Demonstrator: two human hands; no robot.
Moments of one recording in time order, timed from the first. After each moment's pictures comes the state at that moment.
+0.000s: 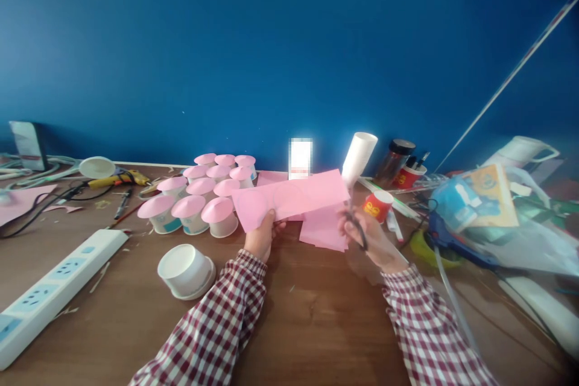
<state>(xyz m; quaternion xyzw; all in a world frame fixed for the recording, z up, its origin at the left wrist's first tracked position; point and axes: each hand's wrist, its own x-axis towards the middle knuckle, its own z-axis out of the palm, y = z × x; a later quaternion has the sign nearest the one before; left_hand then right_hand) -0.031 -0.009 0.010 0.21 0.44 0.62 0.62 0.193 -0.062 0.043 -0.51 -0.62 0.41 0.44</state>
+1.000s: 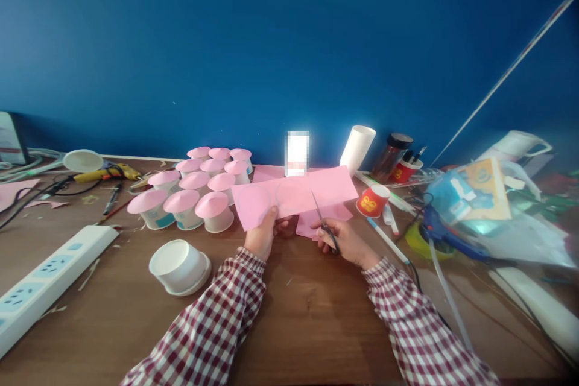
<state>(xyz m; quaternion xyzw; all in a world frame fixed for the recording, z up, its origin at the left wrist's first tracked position) -0.023 -0.014 0.005 0.23 0.42 0.60 0.64 0.167 -0.055 0.017 -0.53 -0.59 0.51 0.33</state>
